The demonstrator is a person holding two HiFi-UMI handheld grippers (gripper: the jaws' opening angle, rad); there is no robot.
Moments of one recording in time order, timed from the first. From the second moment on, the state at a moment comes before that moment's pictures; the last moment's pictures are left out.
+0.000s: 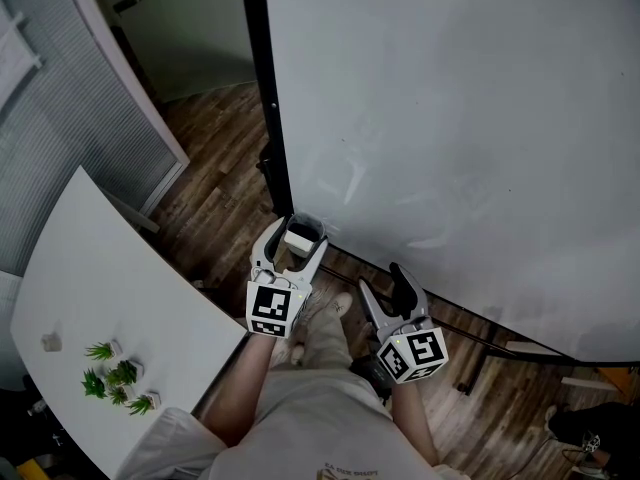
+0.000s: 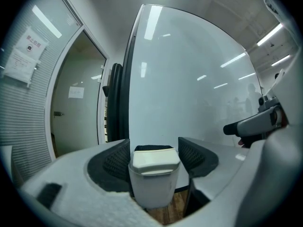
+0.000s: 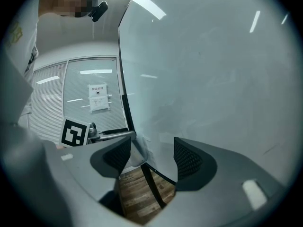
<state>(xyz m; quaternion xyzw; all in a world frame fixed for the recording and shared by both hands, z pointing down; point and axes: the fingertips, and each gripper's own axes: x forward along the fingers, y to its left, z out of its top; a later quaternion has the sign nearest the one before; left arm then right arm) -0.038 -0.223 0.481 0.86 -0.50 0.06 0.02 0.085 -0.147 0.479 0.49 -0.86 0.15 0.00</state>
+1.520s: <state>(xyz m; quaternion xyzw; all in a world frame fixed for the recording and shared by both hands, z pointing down) -0.037 -0.222 0.484 0.86 -0.50 0.07 0.00 0.087 -0.146 0.481 0.50 -0.85 0.16 0.00</state>
